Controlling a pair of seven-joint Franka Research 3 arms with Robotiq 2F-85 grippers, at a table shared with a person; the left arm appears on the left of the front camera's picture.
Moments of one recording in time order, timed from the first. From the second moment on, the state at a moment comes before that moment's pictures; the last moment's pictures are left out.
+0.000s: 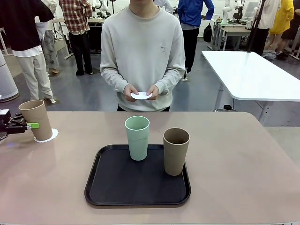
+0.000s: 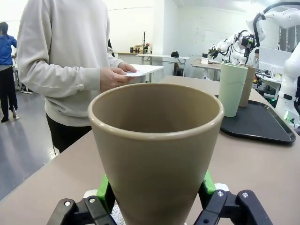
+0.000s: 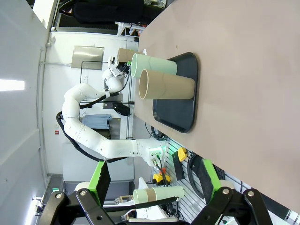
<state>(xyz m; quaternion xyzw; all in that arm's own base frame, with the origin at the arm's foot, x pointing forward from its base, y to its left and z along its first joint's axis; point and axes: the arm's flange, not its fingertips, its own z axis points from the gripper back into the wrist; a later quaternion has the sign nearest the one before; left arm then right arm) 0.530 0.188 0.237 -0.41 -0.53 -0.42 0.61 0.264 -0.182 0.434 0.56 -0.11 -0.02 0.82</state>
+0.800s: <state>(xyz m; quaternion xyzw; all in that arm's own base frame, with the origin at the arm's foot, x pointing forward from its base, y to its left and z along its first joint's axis) 0.528 0.191 0.230 -0.40 -0.50 -0.45 0.62 0.264 -0.182 0.434 0.56 -0.11 -0.02 0.82</state>
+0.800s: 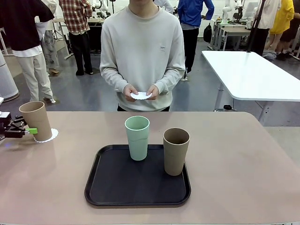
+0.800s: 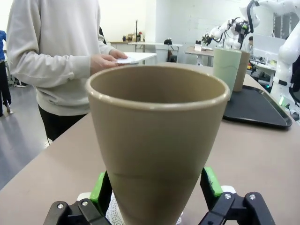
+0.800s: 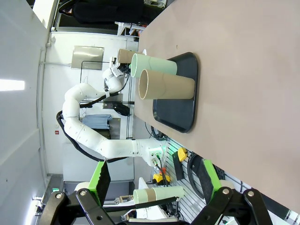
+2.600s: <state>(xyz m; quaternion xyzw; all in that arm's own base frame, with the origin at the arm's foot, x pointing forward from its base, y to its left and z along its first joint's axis) 0.416 0.060 0.421 0.09 -0.16 -0.40 0.90 0.264 -0.181 0.434 0.56 -0.11 -0.02 0.82</state>
